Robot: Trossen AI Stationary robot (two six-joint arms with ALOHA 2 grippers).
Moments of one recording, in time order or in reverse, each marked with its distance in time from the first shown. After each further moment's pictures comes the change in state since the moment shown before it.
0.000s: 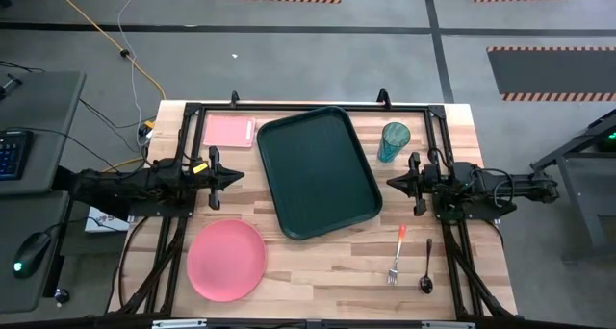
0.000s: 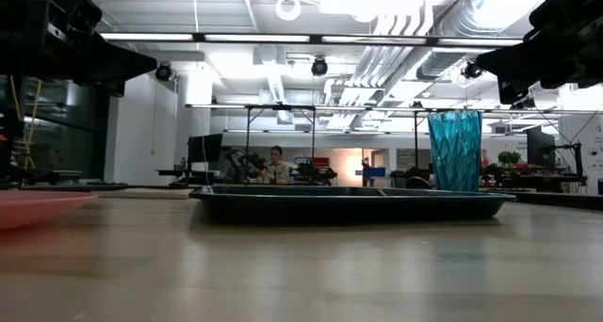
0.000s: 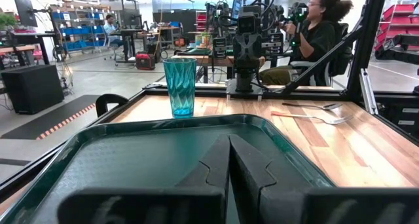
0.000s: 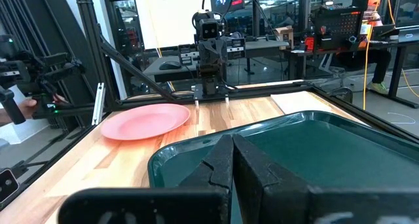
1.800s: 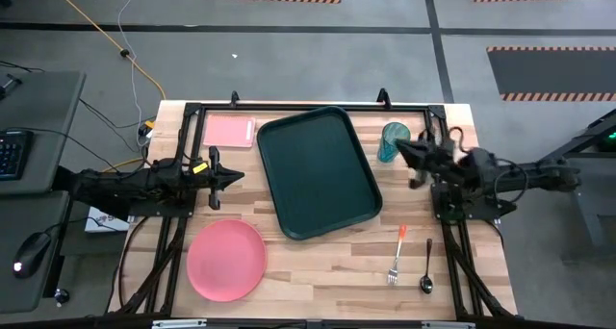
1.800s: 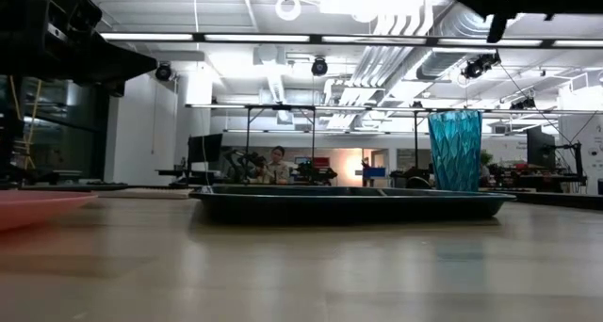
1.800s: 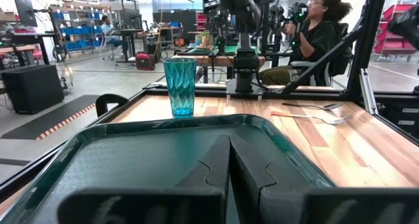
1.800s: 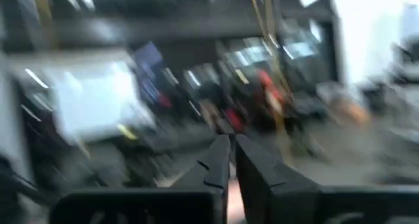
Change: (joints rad) left arm 0.000 0.000 0.000 0.000 0.000 0.000; right arm -0.001 0.462 0.272 0.486 0.358 -0.059
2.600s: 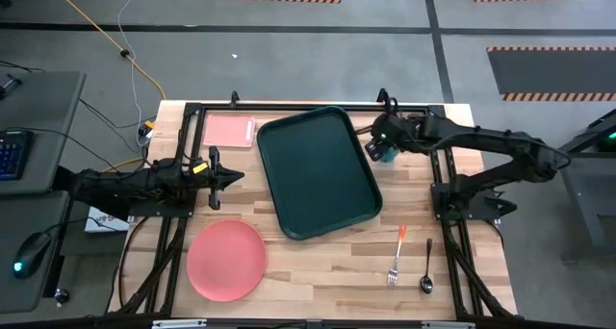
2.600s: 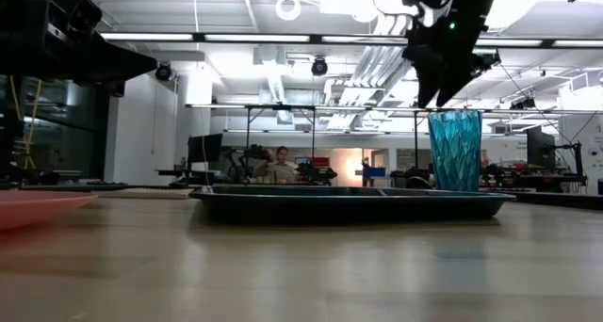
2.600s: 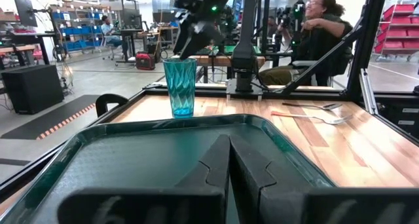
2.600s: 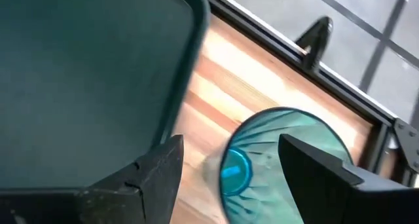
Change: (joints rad) left arm 0.000 0.000 0.000 0.000 0.000 0.000; right arm -0.354 0.796 0.780 -1.439 0.066 0.494
